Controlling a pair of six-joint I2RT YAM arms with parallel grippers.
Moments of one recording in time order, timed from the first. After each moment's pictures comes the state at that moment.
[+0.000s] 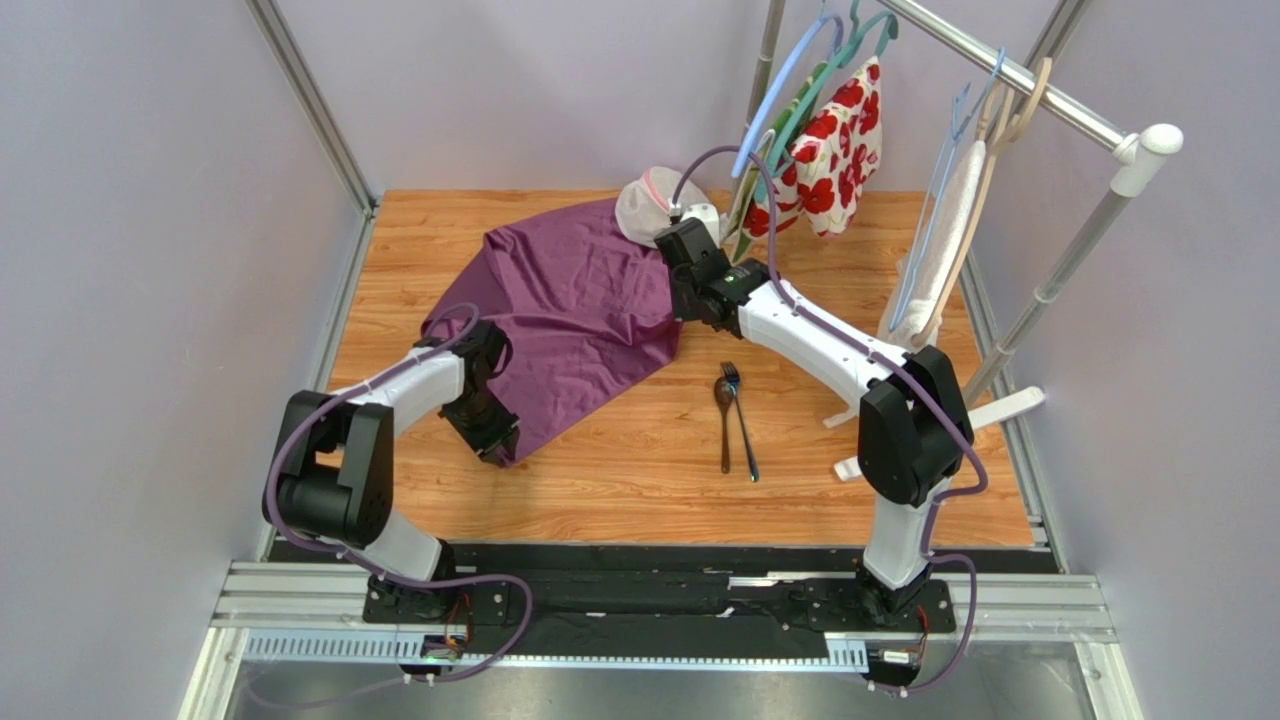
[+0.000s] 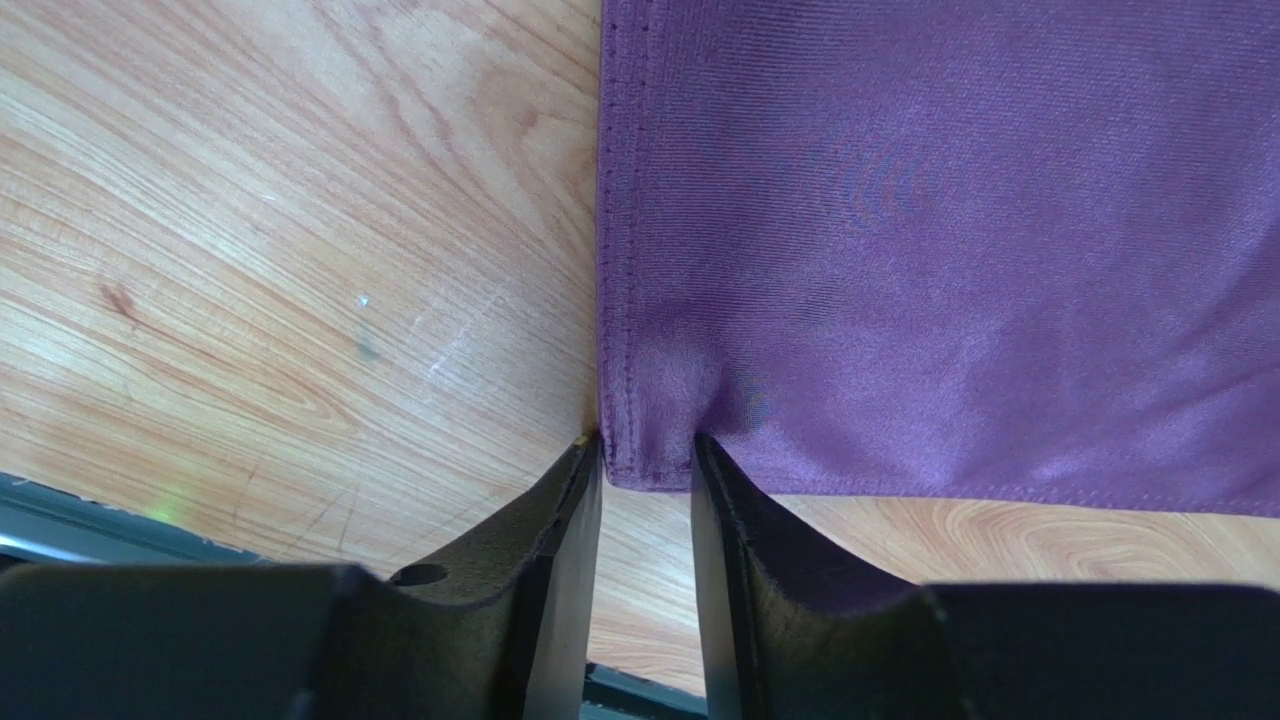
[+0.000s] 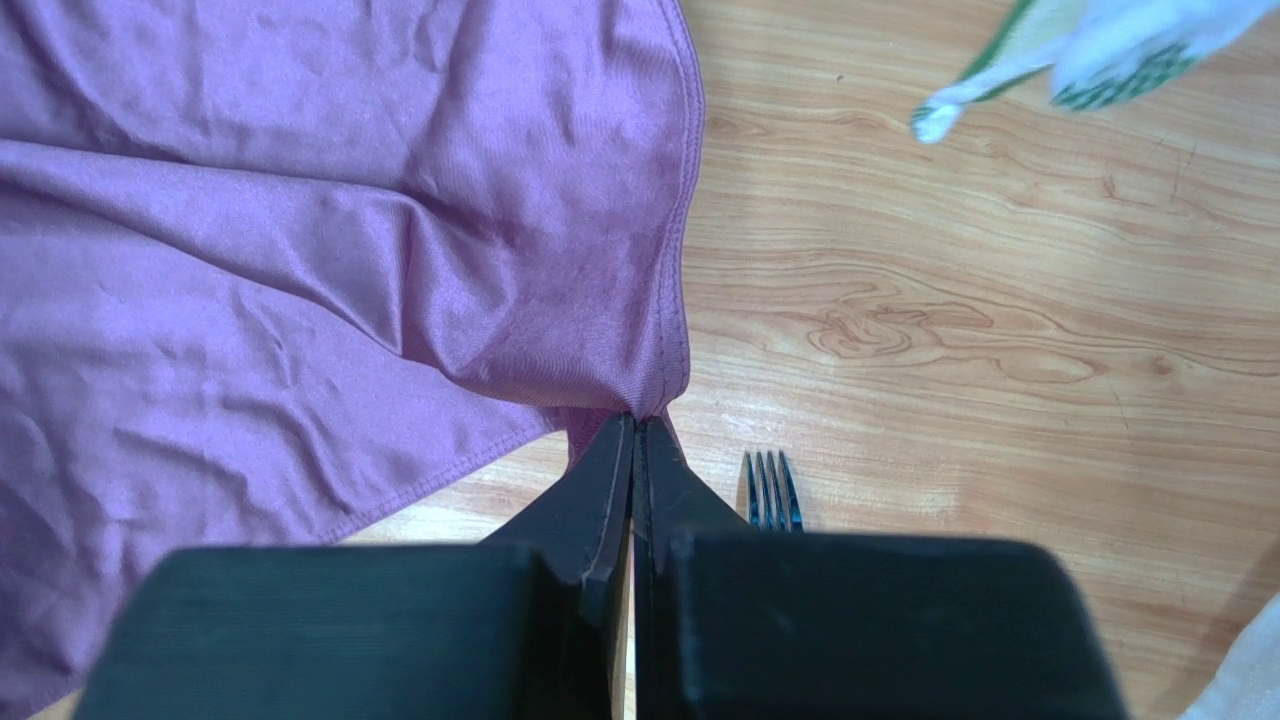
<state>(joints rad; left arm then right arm) -0.22 1.54 0.83 -0.81 -0.05 -0.96 0.66 1.85 1.58 -0.53 0.39 0.36</state>
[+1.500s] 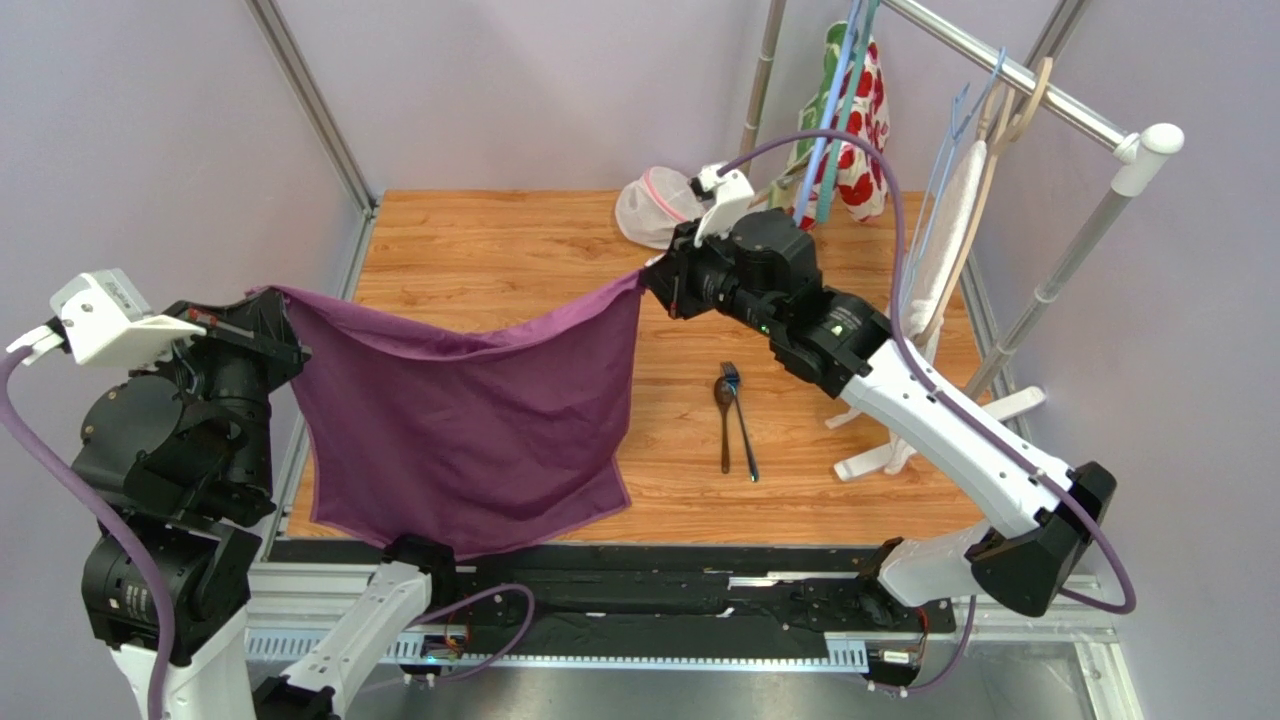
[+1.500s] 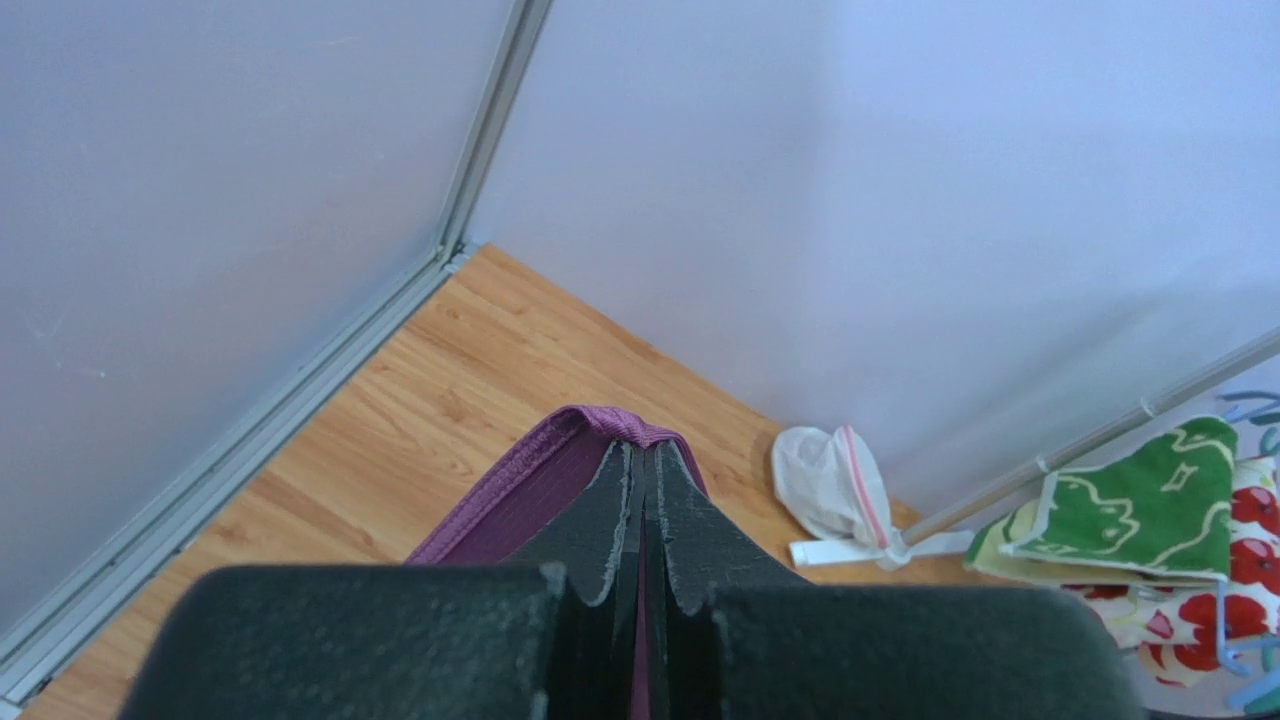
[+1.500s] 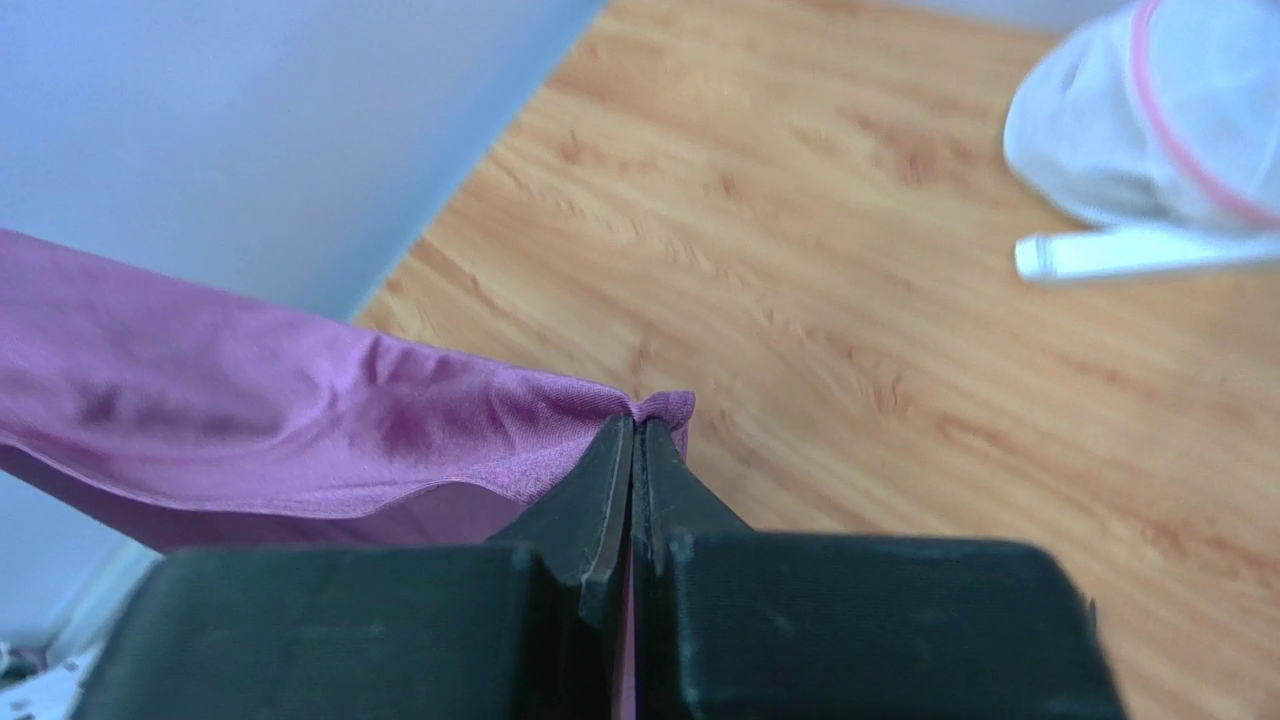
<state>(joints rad) -0.22 0.72 1.67 -0.89 -0.54 -0.46 0.79 1.36 1.49 -0.34 0.02 0.37</state>
